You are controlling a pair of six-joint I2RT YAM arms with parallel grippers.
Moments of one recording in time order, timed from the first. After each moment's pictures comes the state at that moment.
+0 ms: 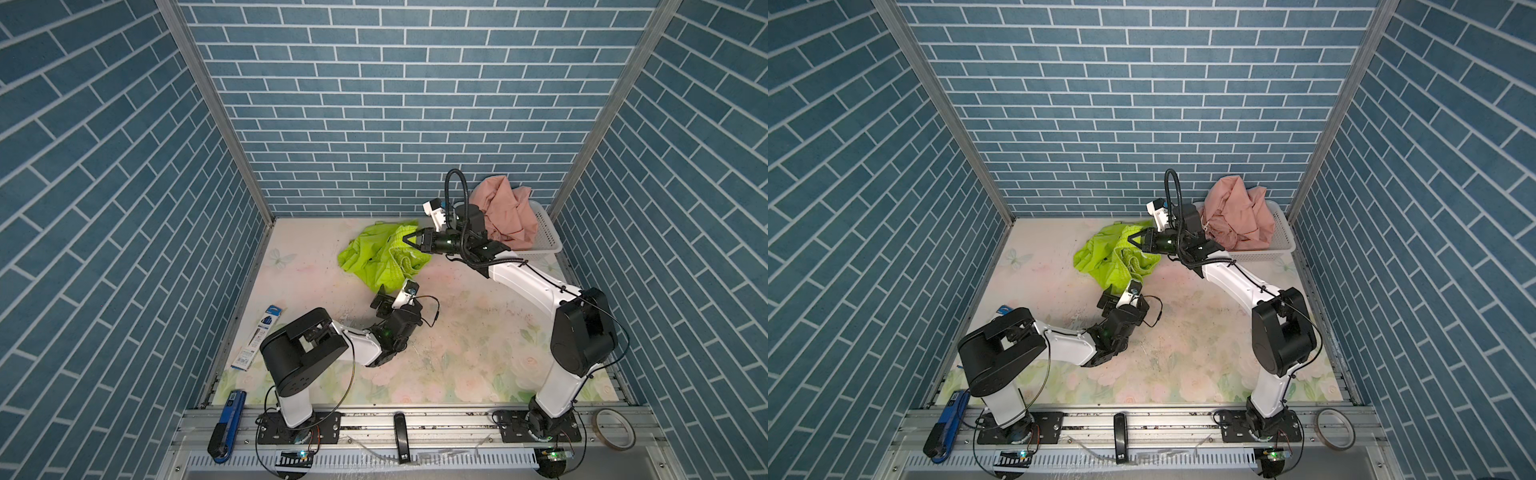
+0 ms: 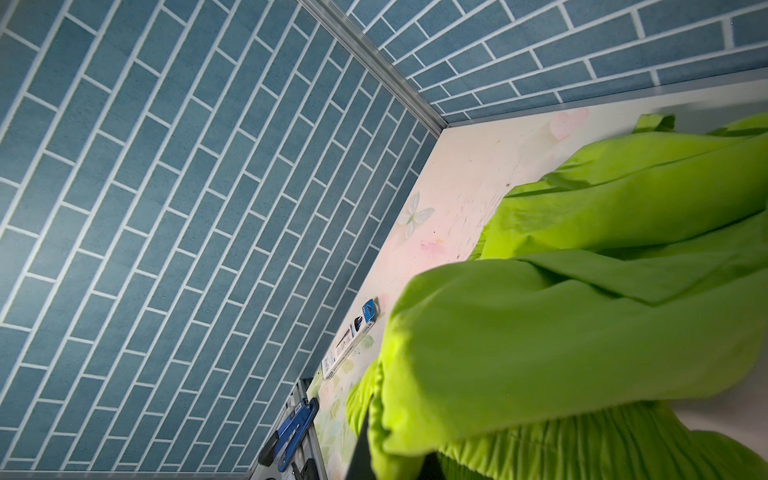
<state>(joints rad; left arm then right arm) -0.96 1.78 0.67 0.71 -0.89 0.07 0.57 1.76 1.43 -0.01 -0.69 0.66</state>
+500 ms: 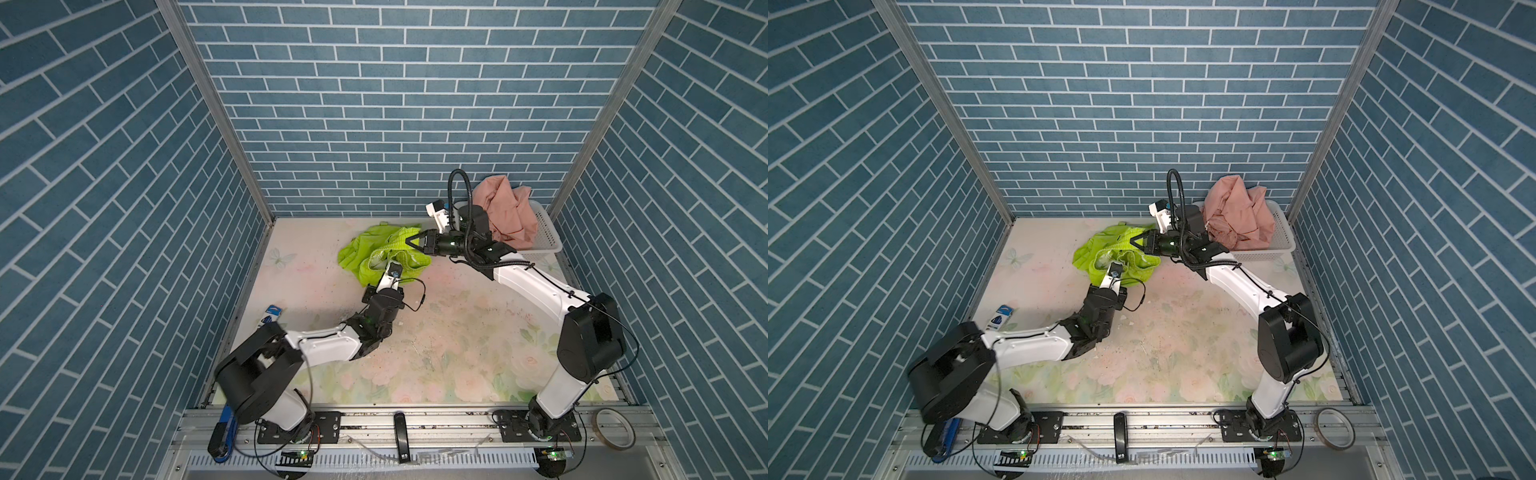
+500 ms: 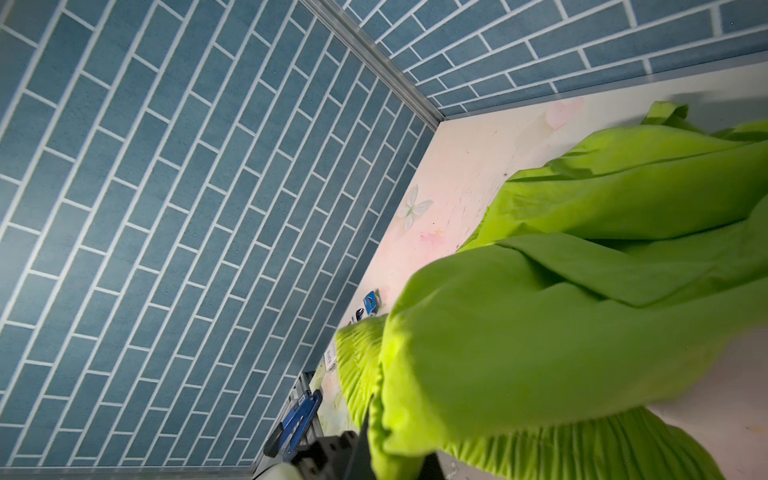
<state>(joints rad) -0.83 1.41 0.66 0.46 -0.72 0.08 0.56 1.70 1.41 -0.09 -0.67 0.62</state>
